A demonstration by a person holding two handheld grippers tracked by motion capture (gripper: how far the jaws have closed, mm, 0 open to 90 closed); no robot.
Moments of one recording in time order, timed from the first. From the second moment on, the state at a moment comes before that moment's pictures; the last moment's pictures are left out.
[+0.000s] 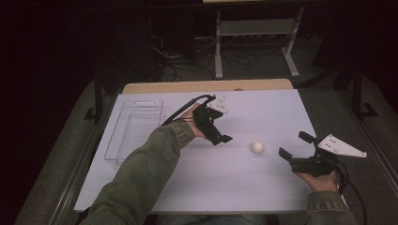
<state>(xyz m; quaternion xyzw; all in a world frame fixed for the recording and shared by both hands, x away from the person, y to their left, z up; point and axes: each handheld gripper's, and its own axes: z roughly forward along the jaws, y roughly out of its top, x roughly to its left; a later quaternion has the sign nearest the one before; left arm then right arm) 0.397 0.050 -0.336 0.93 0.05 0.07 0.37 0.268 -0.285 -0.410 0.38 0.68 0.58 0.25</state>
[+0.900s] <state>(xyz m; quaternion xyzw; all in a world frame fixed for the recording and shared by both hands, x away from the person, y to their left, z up) 0.391 0.011 -0.359 0.93 0.03 0.05 0.37 0.270 -0.284 -0.410 0.38 0.68 0.58 0.24</state>
